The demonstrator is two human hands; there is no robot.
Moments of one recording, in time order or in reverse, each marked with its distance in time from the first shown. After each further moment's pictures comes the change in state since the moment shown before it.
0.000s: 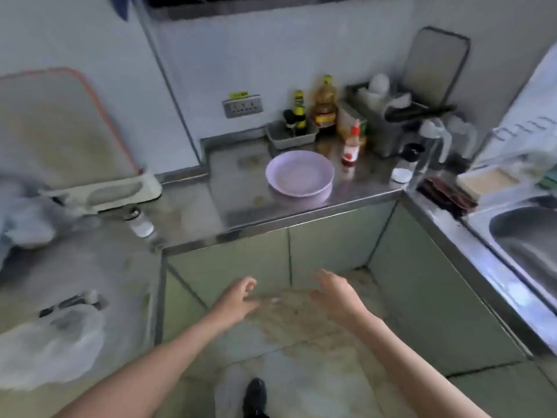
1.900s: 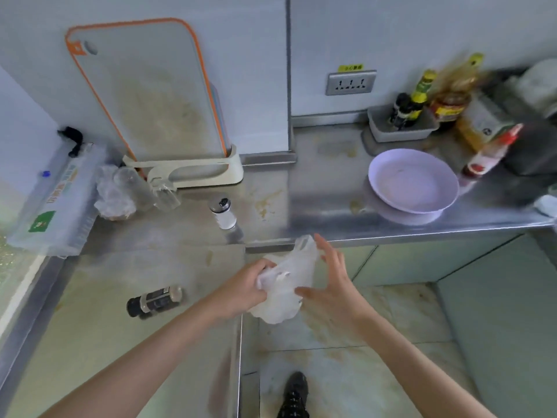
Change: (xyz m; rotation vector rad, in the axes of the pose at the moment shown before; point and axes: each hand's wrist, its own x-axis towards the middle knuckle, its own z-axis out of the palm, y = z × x) left_hand 0.020 -0.112 -0.188 -0.338 -0.060 0.006; right_hand 0.111 -0.207 0.091 0.520 -0.194 -0.195
